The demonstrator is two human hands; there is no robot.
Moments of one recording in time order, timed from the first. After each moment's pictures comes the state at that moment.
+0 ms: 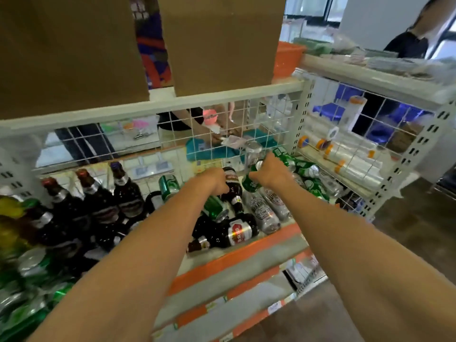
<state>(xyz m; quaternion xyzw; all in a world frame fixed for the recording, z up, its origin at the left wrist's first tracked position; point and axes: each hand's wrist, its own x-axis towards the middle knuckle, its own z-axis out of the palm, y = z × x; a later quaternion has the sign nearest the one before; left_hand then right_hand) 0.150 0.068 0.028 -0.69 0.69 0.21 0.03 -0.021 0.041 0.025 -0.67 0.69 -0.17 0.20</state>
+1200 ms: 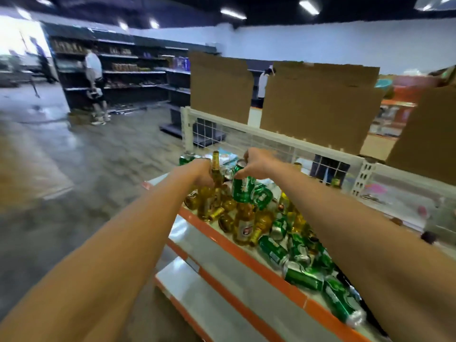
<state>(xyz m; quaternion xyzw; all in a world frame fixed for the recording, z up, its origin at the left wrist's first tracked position) 0.606 0.655 0.156 -0.96 0.24 0.06 -0.10 0.550 0.480 0.185 -0.98 0.07 0.00 0.16</state>
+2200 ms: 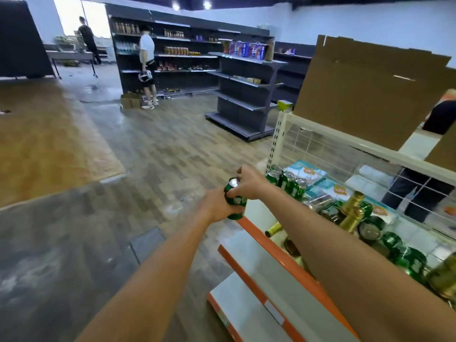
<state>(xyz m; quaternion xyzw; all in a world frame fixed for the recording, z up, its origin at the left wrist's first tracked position) 0.893 0.931 0.034 -0.91 0.12 0.07 -0.38 0.894 0.803 0.104 -0.96 0.00 0.07 0.27</state>
